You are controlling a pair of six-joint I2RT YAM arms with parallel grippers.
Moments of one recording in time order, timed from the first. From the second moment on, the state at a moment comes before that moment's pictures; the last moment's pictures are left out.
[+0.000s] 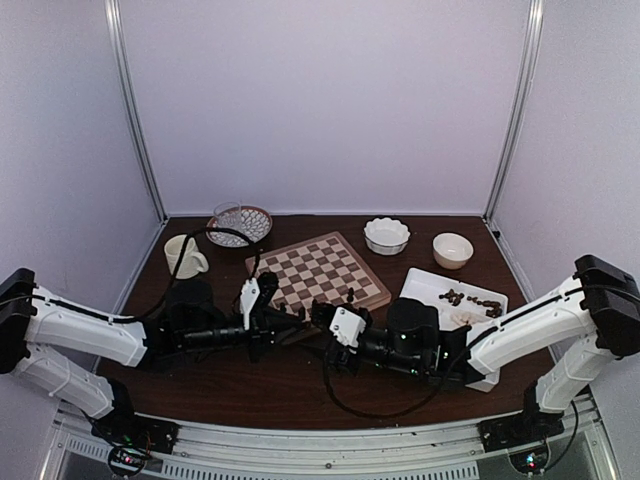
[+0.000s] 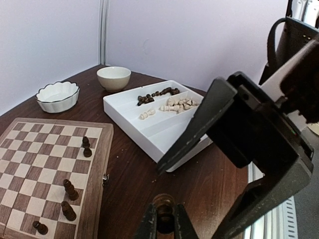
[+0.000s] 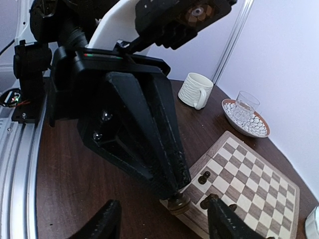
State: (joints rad) left arm -0.99 1.31 0.44 0.70 0.27 -0.10; right arm 1.24 1.57 0.68 0.71 0.12 -0.25
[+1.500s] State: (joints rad) left arm -0.81 1.80 1.35 -0.51 -0.05 -0.07; right arm 0.97 1.19 0.54 0.42 0.54 0.02
